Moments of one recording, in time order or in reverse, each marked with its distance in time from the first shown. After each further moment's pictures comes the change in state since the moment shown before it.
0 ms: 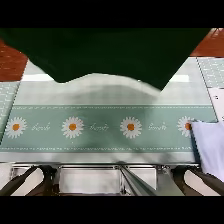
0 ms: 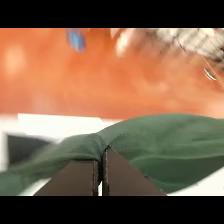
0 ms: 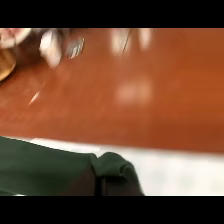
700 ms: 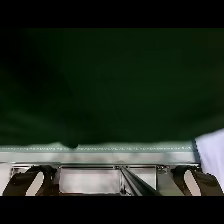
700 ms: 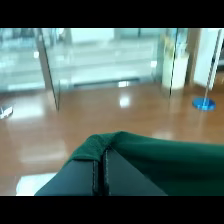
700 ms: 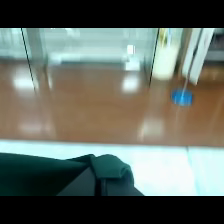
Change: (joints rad) left arm -0.342 0.395 0.197 0.855 -0.108 -0.192; right arm 0.000 0.463 0.021 -0.414 0.304 0.159
